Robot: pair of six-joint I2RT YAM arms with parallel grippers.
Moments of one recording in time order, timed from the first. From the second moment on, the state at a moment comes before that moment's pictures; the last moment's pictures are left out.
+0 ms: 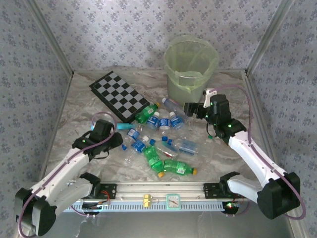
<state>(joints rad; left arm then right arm) -0.47 0.87 0.61 -0.66 -0.08 -0.77 0.37 1.08 0.84 -0.22 -0.09 0.31</state>
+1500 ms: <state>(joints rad) -0.80 1.19 0.74 -0.02 0.05 -0.51 0.59 1.49 0.99 0.20 -0.61 0.58</state>
